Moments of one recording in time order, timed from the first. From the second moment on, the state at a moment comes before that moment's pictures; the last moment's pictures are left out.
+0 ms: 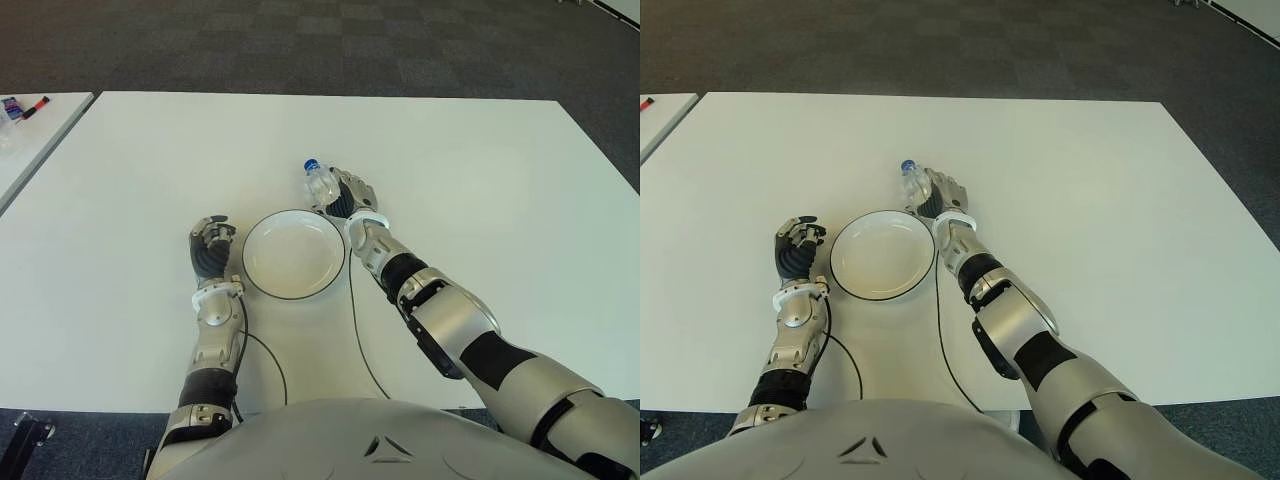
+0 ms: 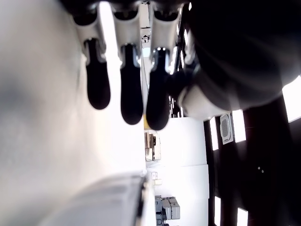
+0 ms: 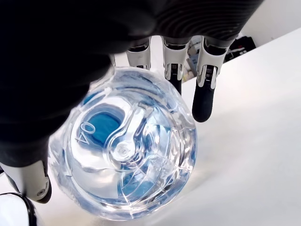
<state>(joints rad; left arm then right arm) 0.05 -0.05 0.15 0.43 0.08 -0.30 0.36 -0.79 0.06 0.50 1.21 -0.60 0.07 -0.44</state>
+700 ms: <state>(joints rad) 0.05 -0.06 0.15 0.43 0.08 -0.31 0.37 -0.79 0.06 0.50 1.21 -0.60 0.11 -0.40</state>
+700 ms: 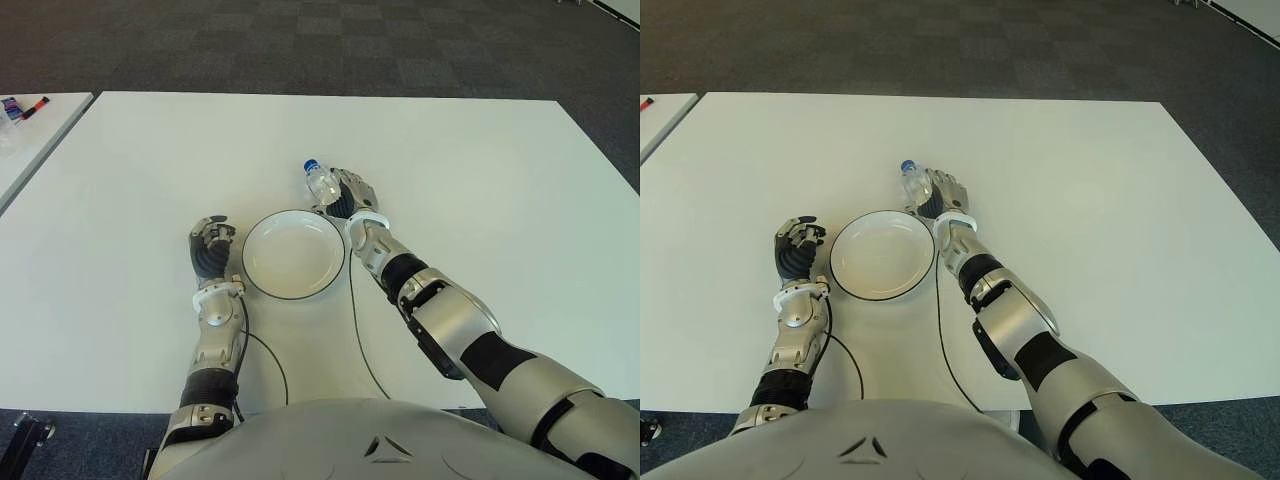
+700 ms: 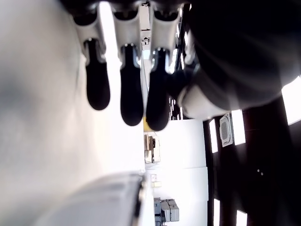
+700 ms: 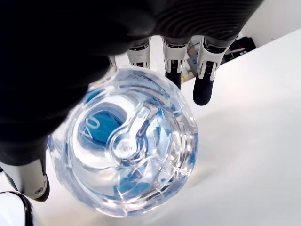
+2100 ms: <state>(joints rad) 0.06 -0.06 0.14 0.43 0.08 -0.33 0.38 -0.75 0.05 0.53 1.14 -0.62 0.13 -0.42</state>
